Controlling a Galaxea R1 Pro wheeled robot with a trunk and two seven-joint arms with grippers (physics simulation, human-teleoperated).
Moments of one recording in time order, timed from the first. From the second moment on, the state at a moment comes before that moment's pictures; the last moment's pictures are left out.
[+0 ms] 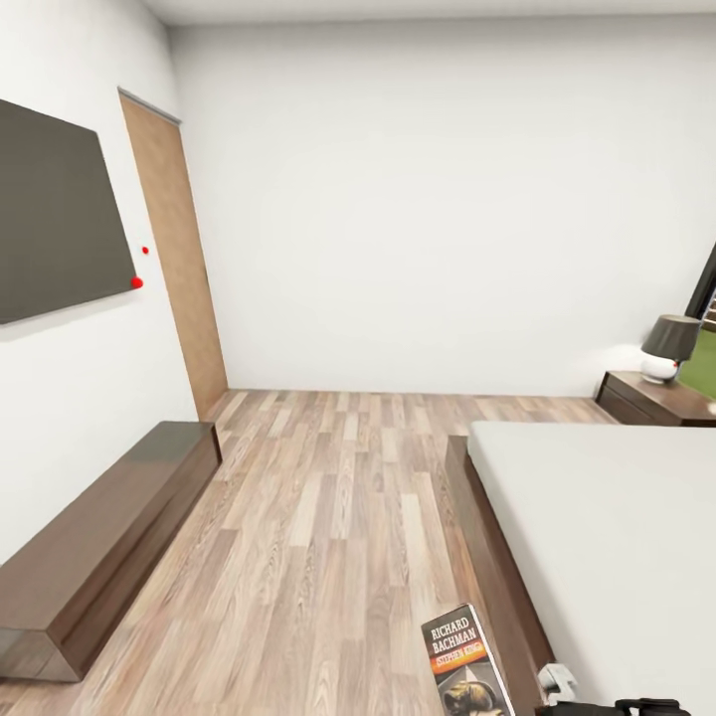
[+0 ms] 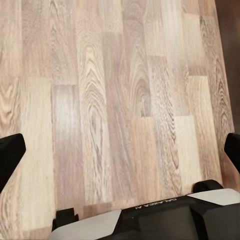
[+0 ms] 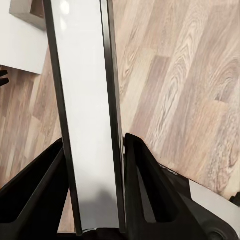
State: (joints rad) left arm -0.37 0.08 0.20 -0.02 -0.14 -0.22 -0.39; right arm -0.36 -0.33 0.05 -0.41 -0.08 0.34 1.07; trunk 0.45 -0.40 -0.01
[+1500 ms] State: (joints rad) left arm -0.37 0.08 0.20 -0.02 -0.14 -0.22 -0.38; right arm -0.36 -0.33 -0.06 -0.38 -0.09 0.26 1.11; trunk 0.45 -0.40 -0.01
